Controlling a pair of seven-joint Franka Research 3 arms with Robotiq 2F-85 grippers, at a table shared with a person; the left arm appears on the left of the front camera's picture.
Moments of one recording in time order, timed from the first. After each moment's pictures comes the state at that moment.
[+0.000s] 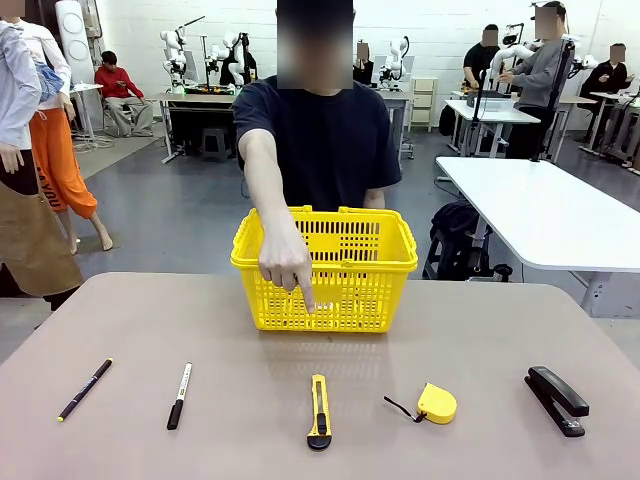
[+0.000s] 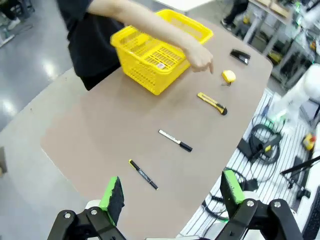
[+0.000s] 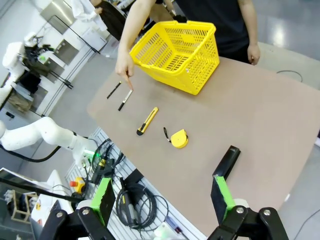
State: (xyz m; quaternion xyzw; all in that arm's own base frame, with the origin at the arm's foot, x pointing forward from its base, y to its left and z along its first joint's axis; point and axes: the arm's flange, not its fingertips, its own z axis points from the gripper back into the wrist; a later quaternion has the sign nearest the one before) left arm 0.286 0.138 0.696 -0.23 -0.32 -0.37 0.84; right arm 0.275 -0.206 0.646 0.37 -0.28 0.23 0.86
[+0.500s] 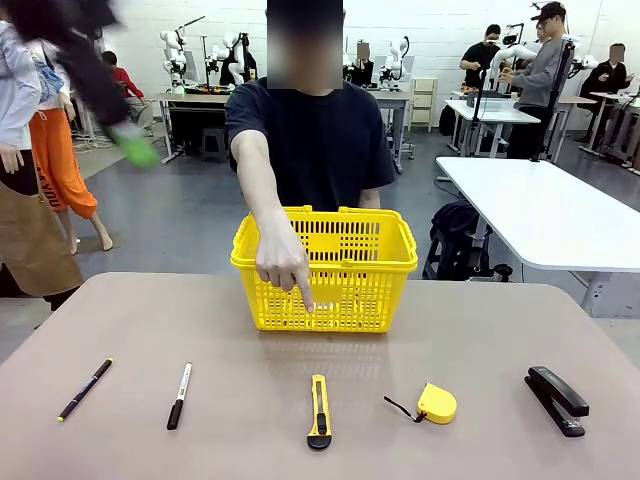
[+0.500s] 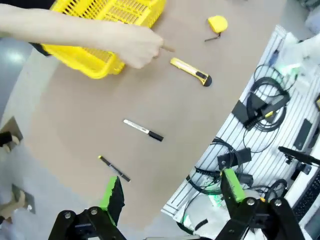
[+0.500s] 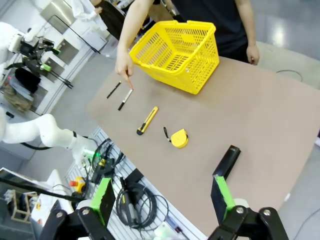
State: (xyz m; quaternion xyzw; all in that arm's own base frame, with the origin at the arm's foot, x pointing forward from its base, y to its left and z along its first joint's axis) left arm 0.318 -0.202 0.708 -0.06 -0.12 -0.44 0.89; right arm 0.275 -0.206 0.646 0.37 -0.28 0.23 0.86
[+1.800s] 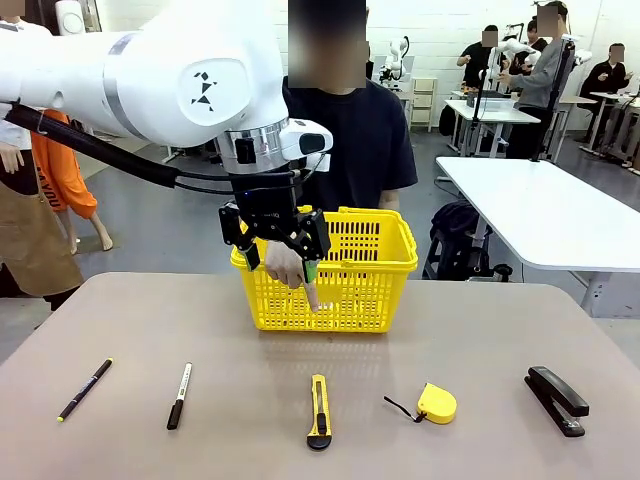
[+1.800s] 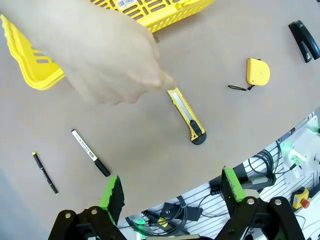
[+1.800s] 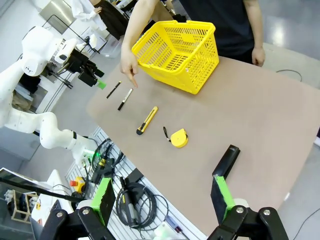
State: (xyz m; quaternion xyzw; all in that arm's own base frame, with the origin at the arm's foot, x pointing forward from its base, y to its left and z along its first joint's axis) left arm 0.375 -0.336 0.552 -0.05 -0.07 -0.20 0.98; right arm 0.274 -0.206 0.646 0.37 -0.28 0.23 0.86
